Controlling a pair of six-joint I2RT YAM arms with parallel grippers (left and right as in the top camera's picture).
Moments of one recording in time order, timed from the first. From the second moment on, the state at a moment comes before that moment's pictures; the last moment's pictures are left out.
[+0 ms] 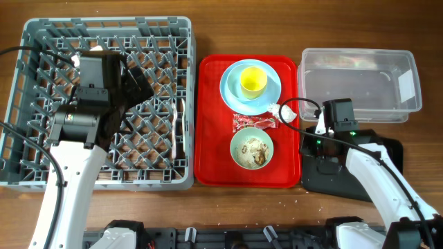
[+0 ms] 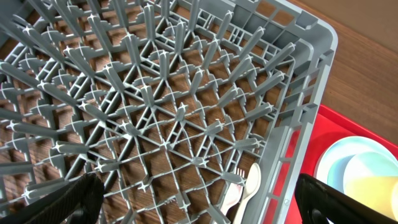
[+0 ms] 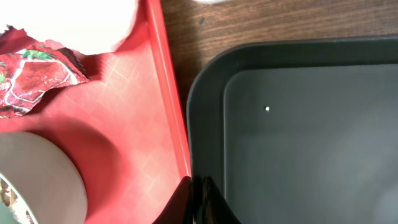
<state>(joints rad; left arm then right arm) -0.11 1.25 1.24 -0.89 -0.21 -0.52 0.08 1.33 0.66 -0.63 -0.16 0.34</state>
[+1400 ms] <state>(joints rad) -0.11 1.25 1.24 -0.89 -0.21 -0.52 0.08 1.34 0.87 -0.86 -0.27 0.11</state>
